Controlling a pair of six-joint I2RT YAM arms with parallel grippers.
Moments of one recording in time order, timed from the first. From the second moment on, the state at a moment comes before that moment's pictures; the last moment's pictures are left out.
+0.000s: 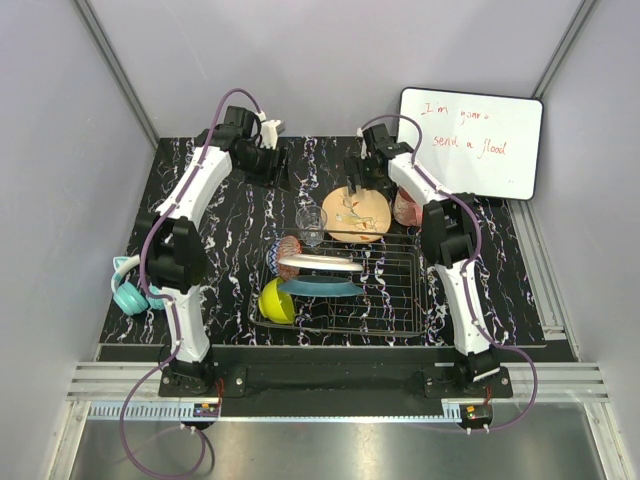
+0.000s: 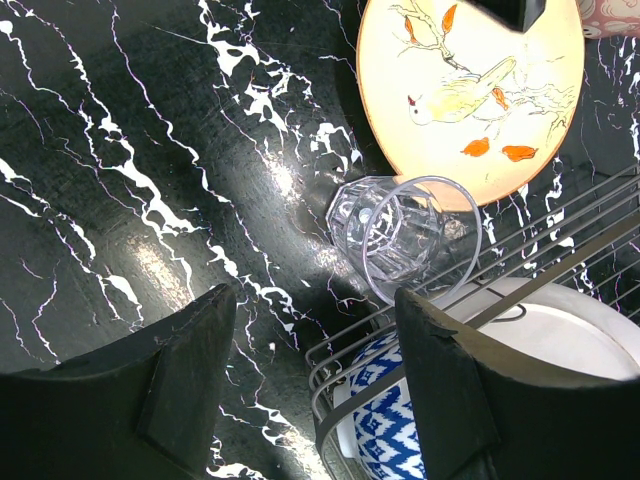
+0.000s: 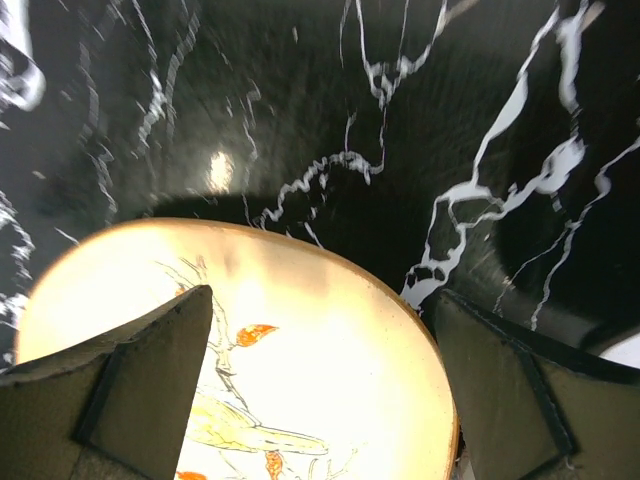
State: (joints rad) left arm -0.21 2.00 1.92 -0.92 0.43 0.03; right arm 0.35 2.49 2.24 -0.73 -0.04 0.15
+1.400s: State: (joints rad) left arm -0.21 1.99 1.92 -0.92 0.41 0.03; right arm 0.32 2.45 2.15 -0.69 -0.30 0.19
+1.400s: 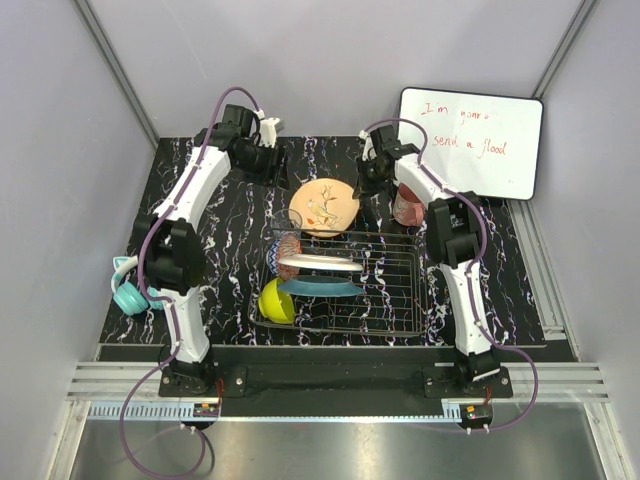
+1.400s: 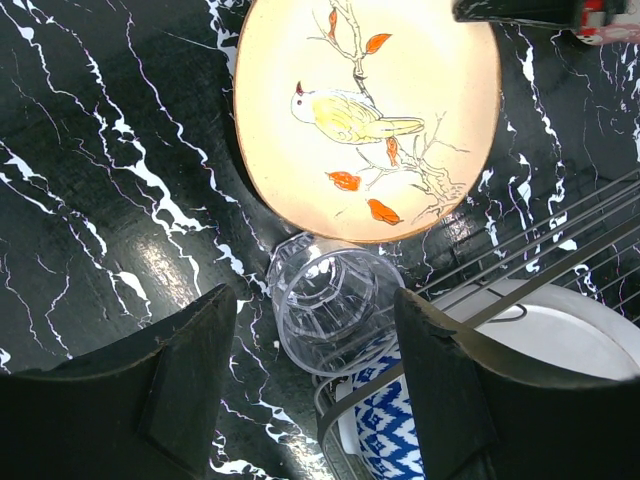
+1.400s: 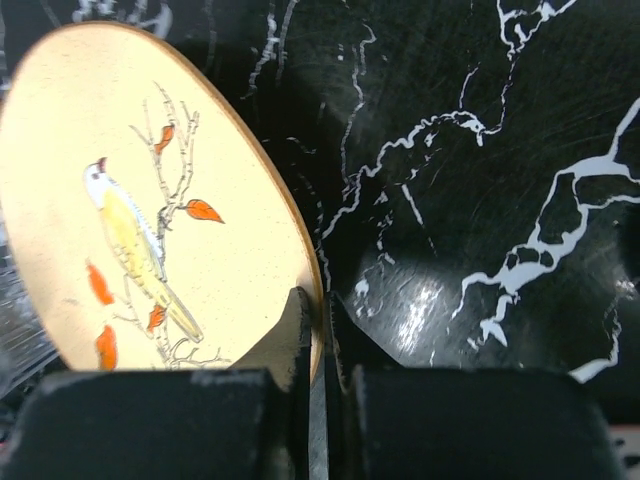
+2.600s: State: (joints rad) left arm -0.20 2.38 2.24 -0.56 0.90 0.08; right arm 0.26 2.13 1.89 -0.57 -0.43 0.25
